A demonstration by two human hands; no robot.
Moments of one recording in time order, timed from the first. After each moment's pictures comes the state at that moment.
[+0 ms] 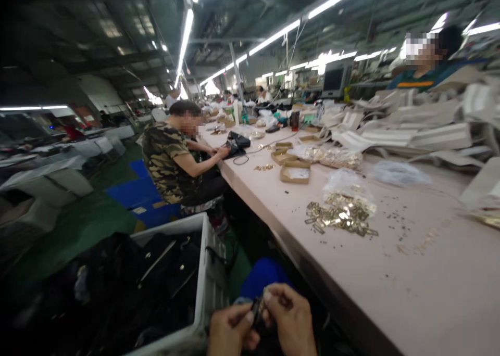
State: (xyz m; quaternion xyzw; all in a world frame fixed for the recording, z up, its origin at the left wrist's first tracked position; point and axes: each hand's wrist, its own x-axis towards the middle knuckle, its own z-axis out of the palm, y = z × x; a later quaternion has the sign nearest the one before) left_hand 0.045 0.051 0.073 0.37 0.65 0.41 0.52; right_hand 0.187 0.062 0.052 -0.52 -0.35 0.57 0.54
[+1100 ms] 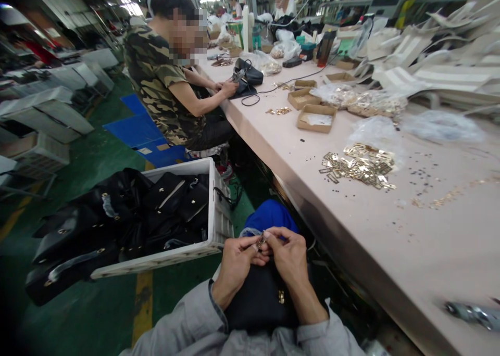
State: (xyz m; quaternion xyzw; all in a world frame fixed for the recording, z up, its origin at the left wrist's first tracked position) left_hand 0.029 0.037 0.052 0.38 0.53 0.43 0.62; right_hand 0.170 0.051 0.049 -0.56 -0.35 0.57 0.48
